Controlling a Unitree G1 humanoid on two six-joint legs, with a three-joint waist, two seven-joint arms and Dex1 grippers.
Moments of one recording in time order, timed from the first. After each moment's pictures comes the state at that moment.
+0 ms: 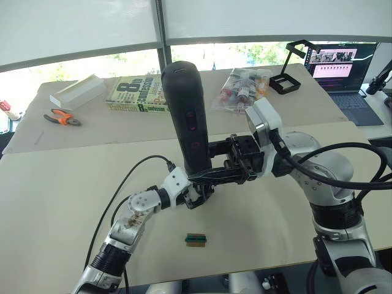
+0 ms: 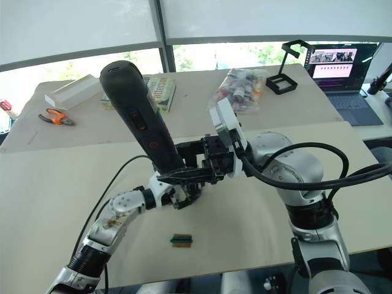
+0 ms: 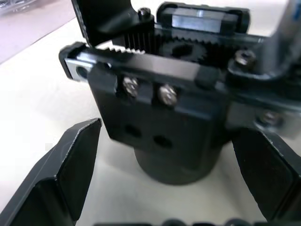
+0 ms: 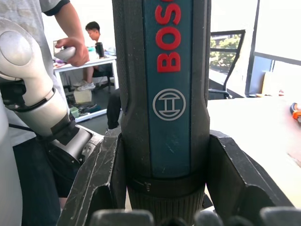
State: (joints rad) left arm -0.25 0.32 -0.26 -0.01 -0.10 0.17 -0.72; right arm -0.69 -0.50 0.12 -0.34 0.81 0.69 1.13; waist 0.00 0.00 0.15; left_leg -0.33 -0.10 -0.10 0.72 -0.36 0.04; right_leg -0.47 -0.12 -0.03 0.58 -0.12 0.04
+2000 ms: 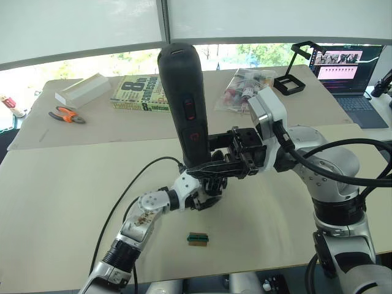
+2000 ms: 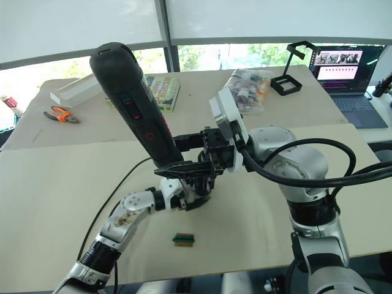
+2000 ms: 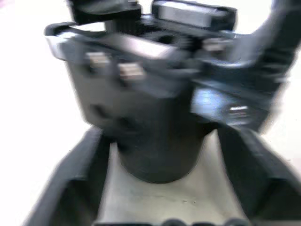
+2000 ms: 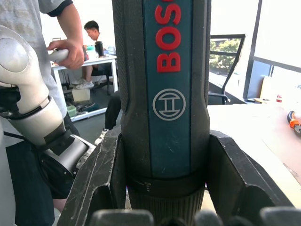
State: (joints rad) left arm -0.27 0.27 -0.30 0.04 -0.11 0.14 -0.79; right arm -0.74 -0.50 0.10 -0.35 0.82 0.72 1.11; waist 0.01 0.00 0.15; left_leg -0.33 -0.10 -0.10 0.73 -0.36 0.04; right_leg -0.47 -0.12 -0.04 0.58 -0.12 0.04
